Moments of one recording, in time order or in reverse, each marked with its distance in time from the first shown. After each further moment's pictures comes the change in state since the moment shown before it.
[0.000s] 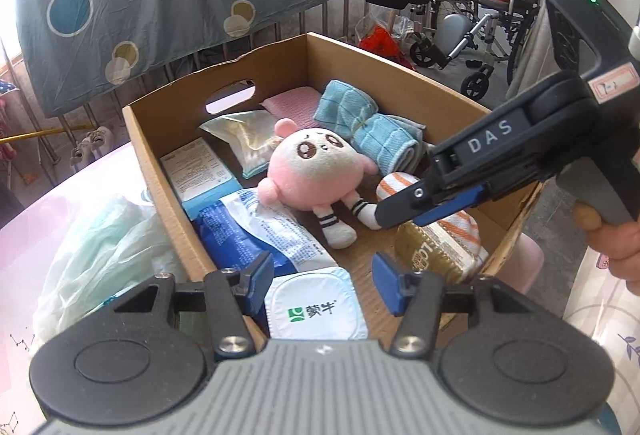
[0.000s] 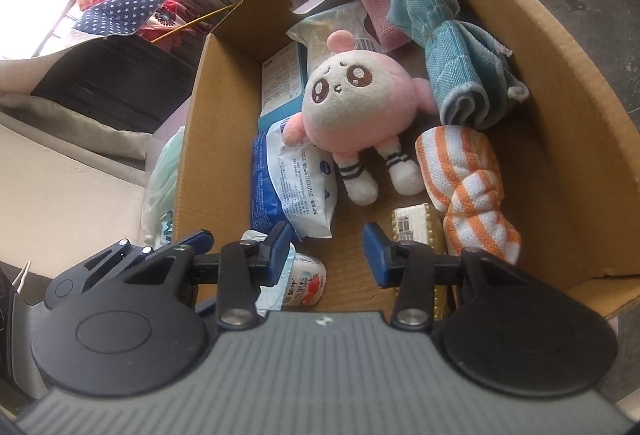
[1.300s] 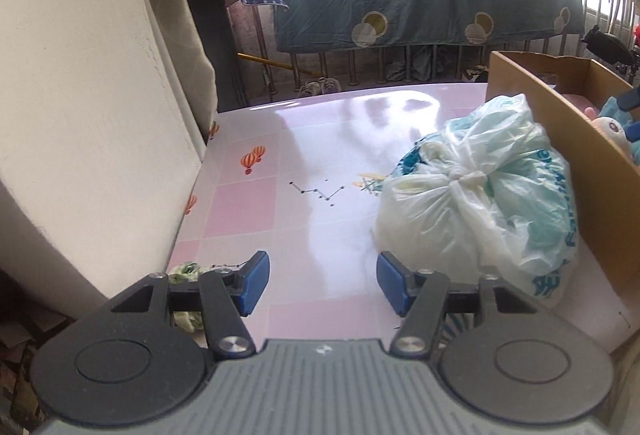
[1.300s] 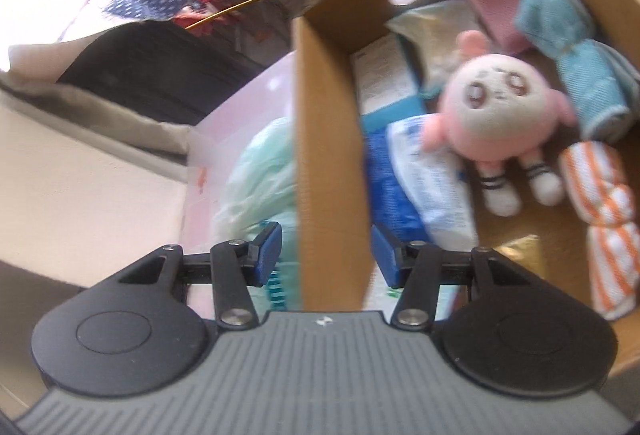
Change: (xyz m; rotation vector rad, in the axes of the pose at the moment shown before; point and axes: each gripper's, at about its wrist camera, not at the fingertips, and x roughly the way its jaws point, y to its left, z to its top) left arm -0.143 0.211 -0.176 -0.355 -0.011 0.506; right arm 0.047 0.133 0.012 -0.091 0.073 0.121
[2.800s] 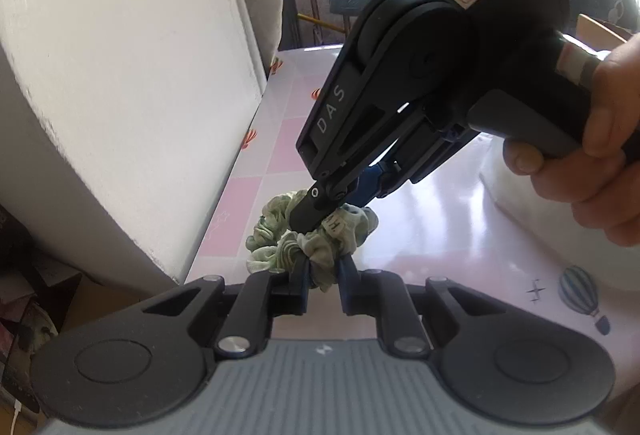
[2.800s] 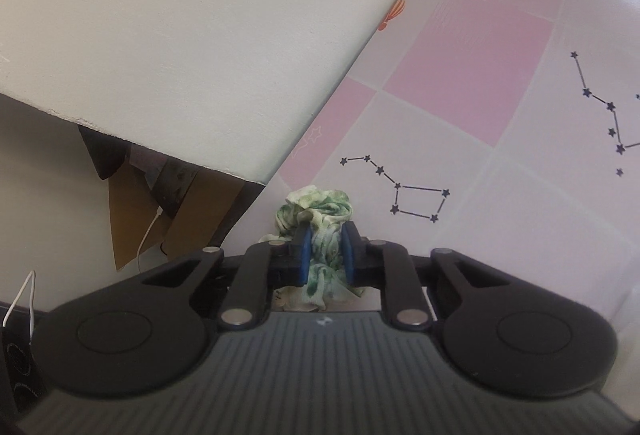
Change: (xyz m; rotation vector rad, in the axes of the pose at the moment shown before) left arm 0.041 0.063 -0.041 -0.071 0.066 0.073; right arm 0.352 0.242 -0.072 -0.491 0.551 0.190
